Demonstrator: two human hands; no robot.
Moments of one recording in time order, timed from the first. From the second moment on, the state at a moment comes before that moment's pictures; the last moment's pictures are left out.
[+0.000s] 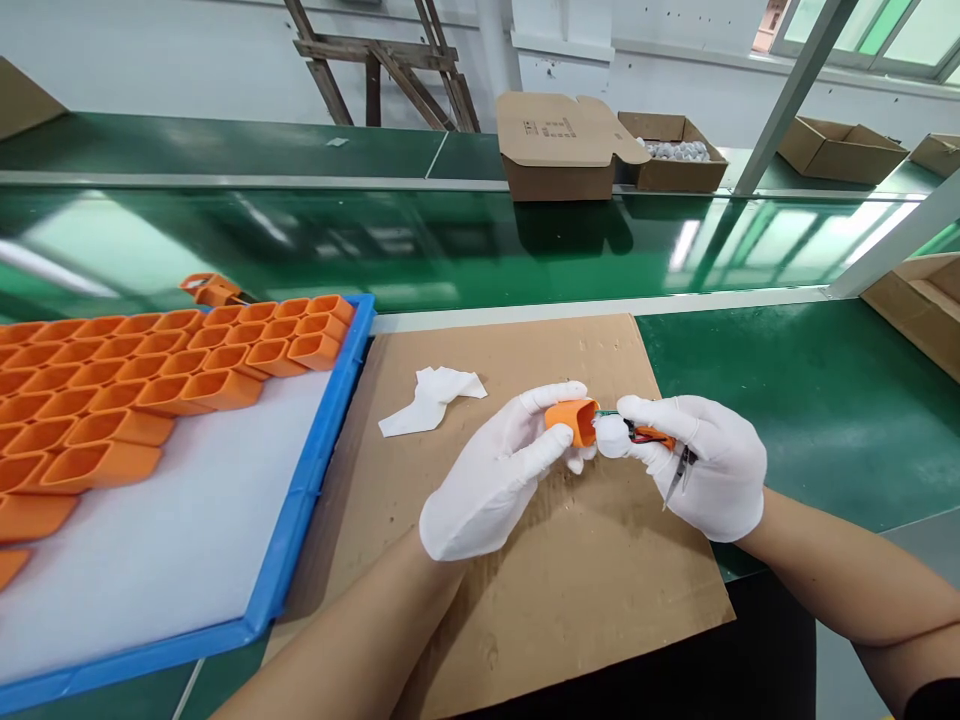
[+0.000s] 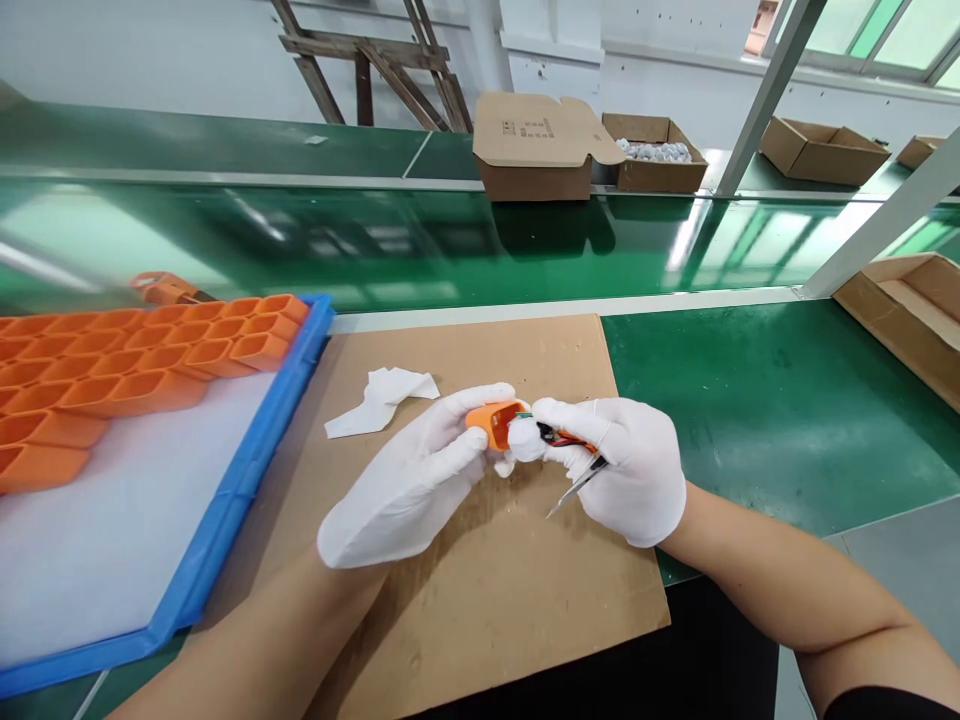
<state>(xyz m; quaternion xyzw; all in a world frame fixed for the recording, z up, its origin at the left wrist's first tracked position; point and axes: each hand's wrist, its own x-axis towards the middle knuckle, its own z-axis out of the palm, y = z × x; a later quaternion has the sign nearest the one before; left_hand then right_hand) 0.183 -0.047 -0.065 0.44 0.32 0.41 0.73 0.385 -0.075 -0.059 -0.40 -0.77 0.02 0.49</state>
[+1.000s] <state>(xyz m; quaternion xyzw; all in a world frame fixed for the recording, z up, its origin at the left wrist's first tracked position) 0.181 -0.045 -0.068 0.44 0.27 0.41 0.75 0.386 -0.075 -0.073 -0.36 -0.78 0.08 0.51</state>
